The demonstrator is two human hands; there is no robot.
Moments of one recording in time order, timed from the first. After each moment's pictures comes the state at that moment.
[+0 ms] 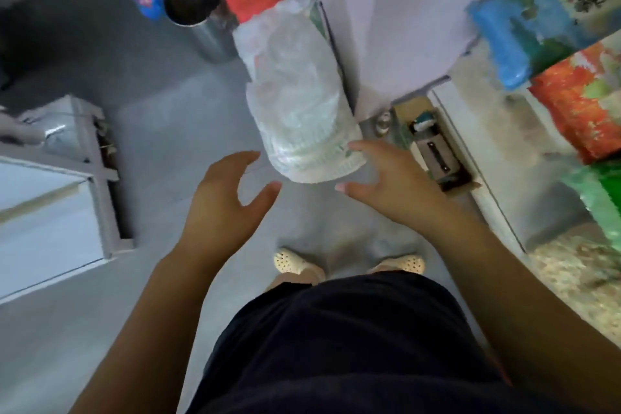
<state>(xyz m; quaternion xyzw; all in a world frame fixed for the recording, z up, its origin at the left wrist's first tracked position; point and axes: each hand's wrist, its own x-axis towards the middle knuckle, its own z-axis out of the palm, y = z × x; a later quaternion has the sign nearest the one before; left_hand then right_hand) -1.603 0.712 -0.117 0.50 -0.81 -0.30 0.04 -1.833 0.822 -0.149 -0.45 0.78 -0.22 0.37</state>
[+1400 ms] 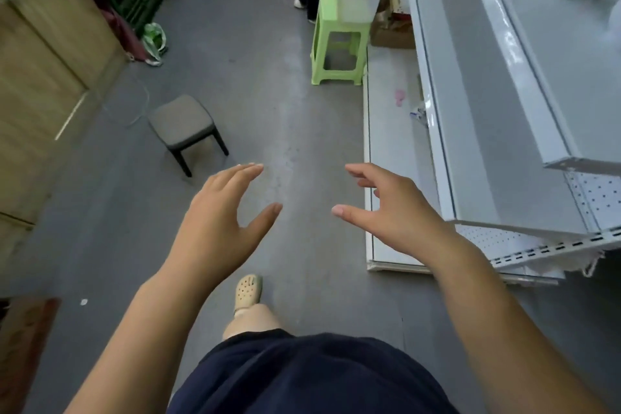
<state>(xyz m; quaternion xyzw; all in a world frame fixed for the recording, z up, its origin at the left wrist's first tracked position) -0.889 0.744 -0.075 0.94 -0.13 -0.02 0.31 -0.910 0.485 -0.067 -0.92 0.06 0.10 0.38</state>
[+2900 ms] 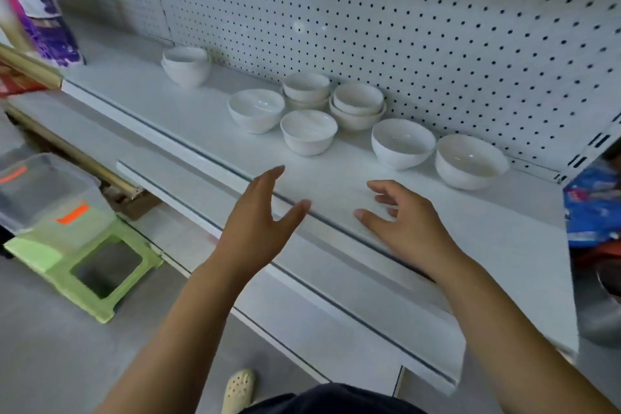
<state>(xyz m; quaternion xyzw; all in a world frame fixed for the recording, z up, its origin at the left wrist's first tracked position) -0.420 0.252 -0.021 0.70 -0.59 -0.16 0.36 -0.654 0.188 -0.005 -0.71 0.54 -0.27 0.35</state>
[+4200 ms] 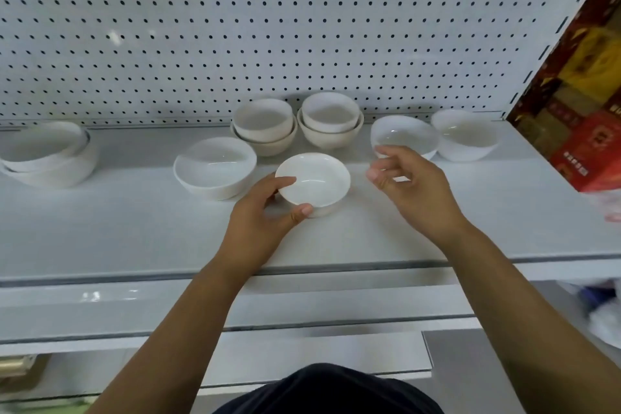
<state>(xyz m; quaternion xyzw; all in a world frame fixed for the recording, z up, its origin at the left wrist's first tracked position) -0.284 0.056 -0.047 0.45 -0.70 -0.40 0.38 -0.539 0.111 -0.019 -0.54 0.65 -0.48 0.22</state>
